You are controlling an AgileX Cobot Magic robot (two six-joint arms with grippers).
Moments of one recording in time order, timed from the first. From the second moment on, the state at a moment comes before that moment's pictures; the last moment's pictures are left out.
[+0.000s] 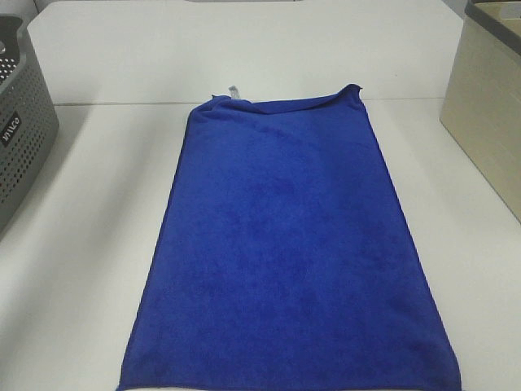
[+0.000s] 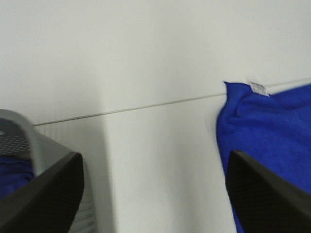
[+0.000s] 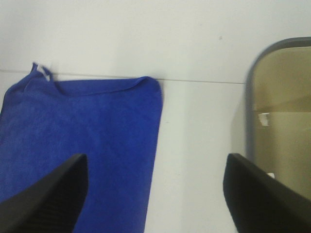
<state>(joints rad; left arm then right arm) -0.16 2.25 -2.55 0.07 1.21 -0.07 -0.03 2.03 -2.29 0.19 1.21 -0.10</state>
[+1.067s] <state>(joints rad) 0.08 0.96 -1.02 0.07 1.07 -0.05 -0.13 0.70 -0.99 0.01 1.22 0.05</state>
